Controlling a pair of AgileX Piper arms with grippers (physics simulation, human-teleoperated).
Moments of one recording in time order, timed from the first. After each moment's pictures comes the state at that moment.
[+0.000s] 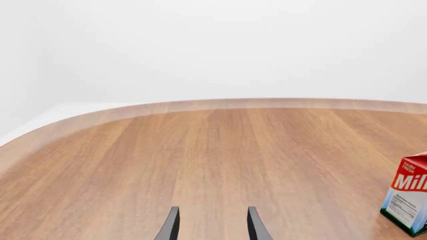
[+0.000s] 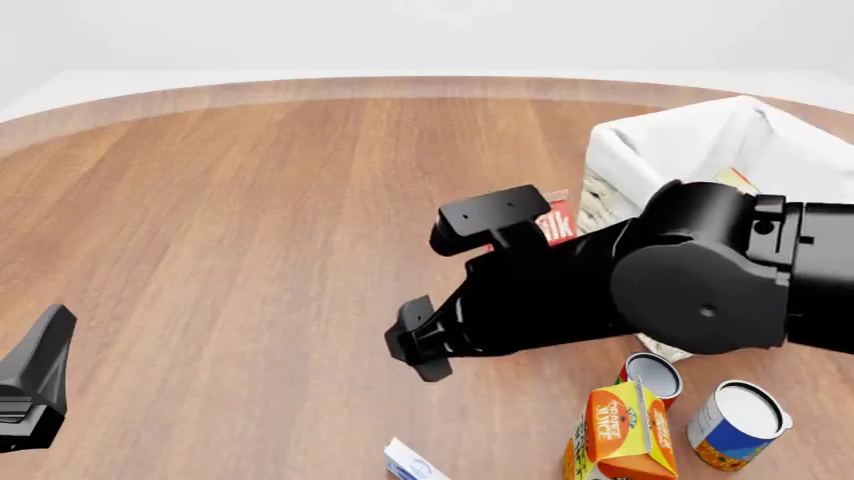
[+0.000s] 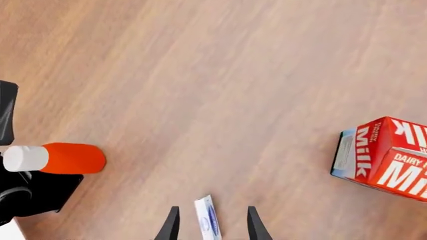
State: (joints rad) left arm 0.00 0.00 0.00 0.00 0.00; right arm 0.94 1.36 -0.90 0.48 0.37
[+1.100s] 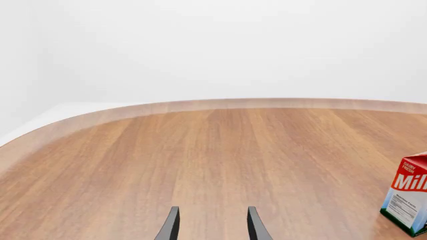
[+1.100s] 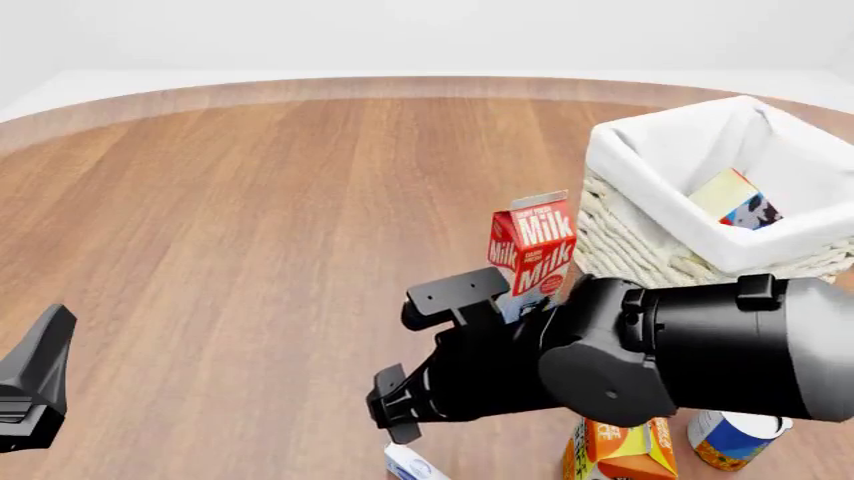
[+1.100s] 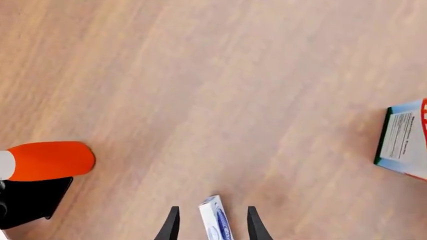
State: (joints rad) left arm 0.00 0.00 0.00 0.00 0.00; right arm 1.01 1.52 -0.79 0.28 0.50
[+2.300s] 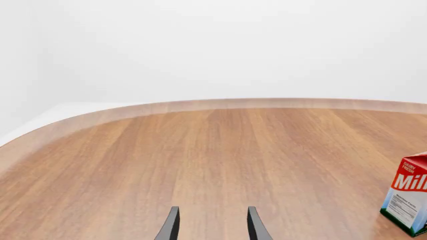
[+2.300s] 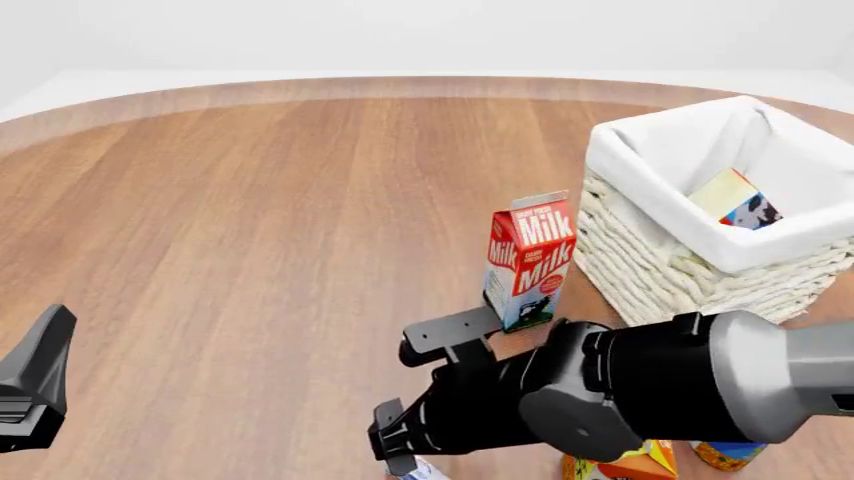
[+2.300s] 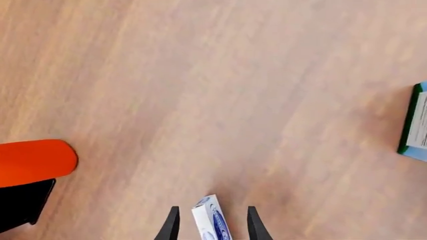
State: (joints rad) left arm 0.00 0.00 0.00 0.00 0.00; right arm 1.03 1.61 -0.73 0.17 0.57
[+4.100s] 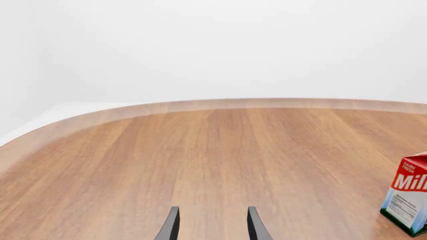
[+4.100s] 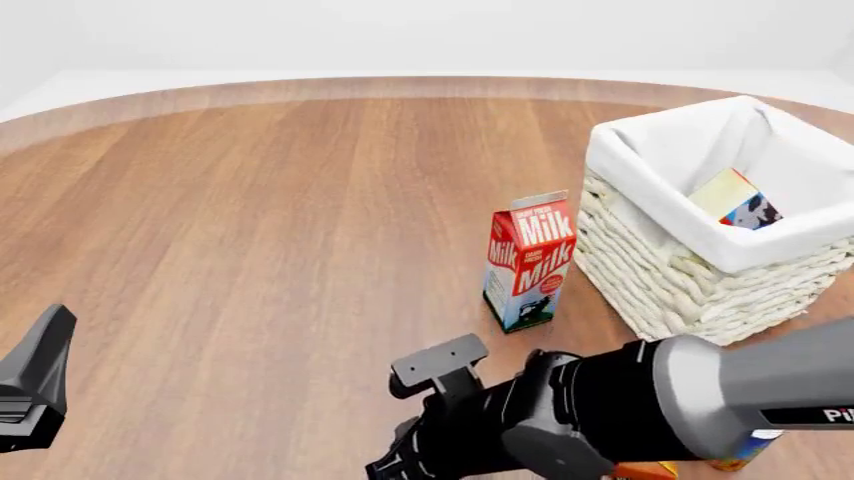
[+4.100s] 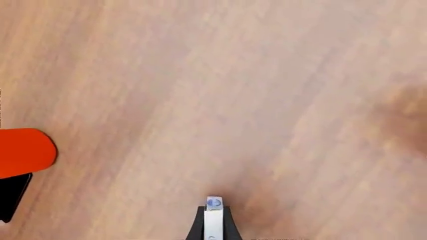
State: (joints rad) left arm 0.00 0.00 0.00 0.00 0.00; right arm 1.06 1.71 -0.71 0.10 0.61
